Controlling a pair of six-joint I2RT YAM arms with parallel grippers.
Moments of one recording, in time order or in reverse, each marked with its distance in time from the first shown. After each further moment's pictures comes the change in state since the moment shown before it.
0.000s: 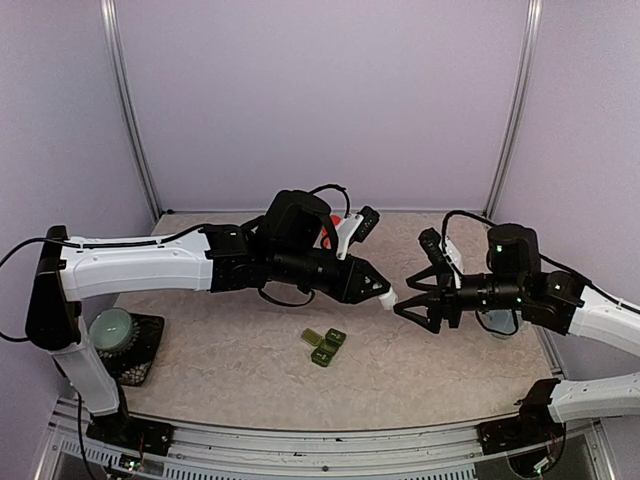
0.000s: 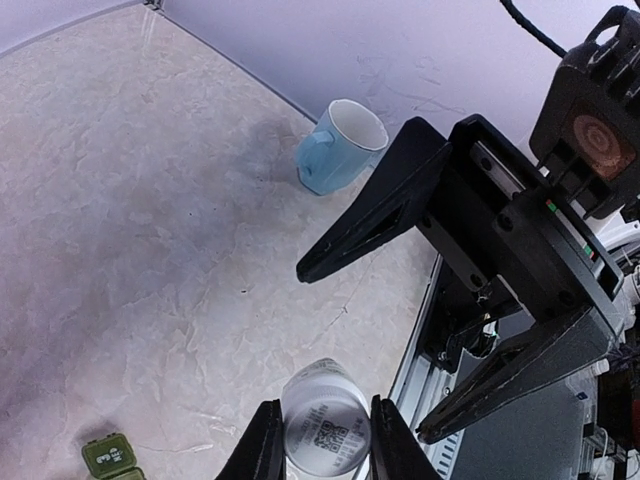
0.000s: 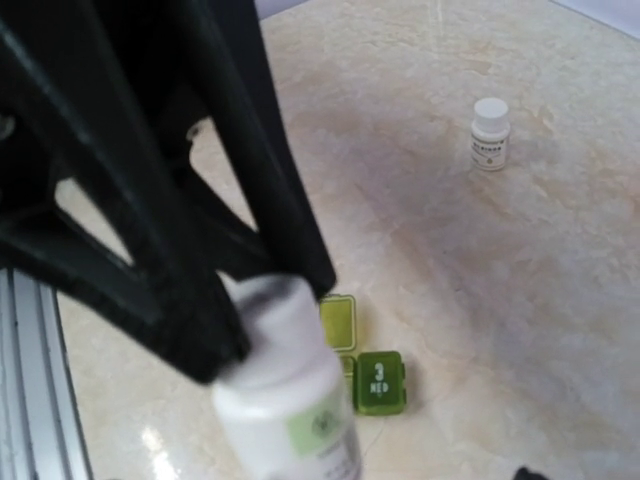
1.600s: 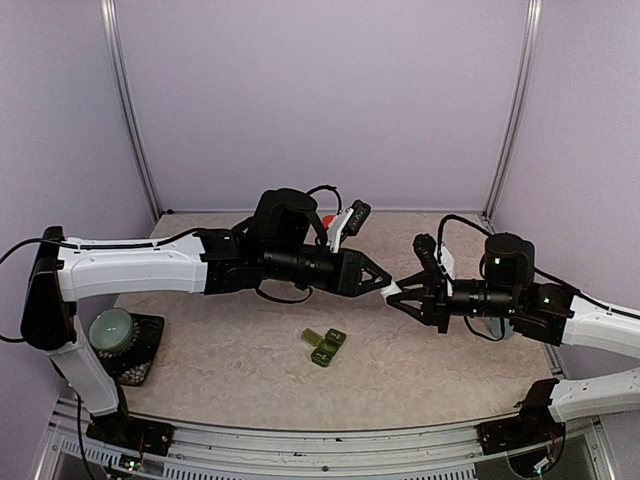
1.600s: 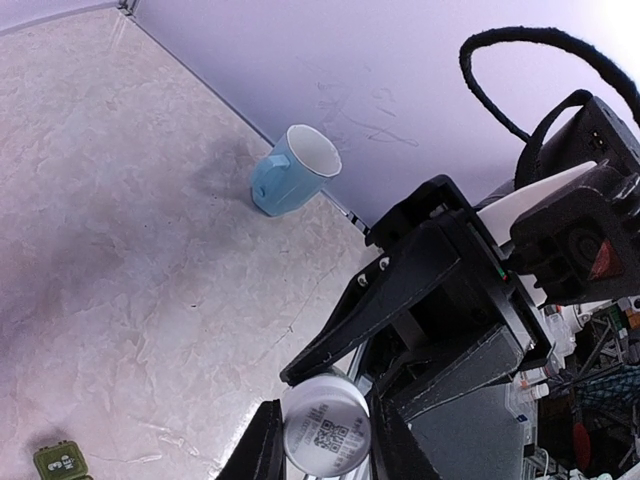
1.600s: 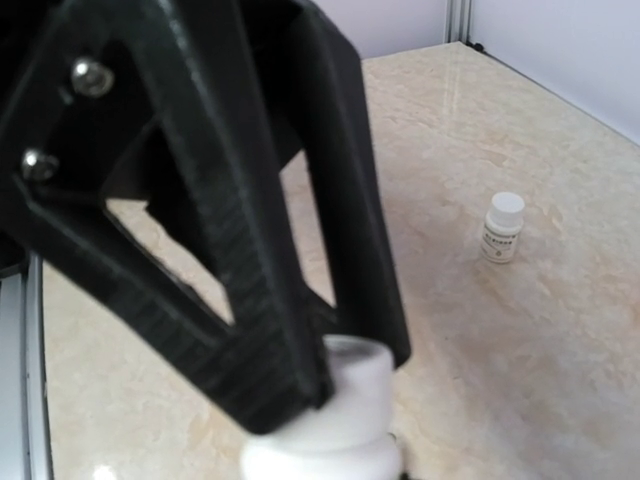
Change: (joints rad) left arm 0.028 -0.031 -0.074 0.154 0.105 -0.141; right arm 0.078 0.021 -0.076 0.234 0.043 -0.076
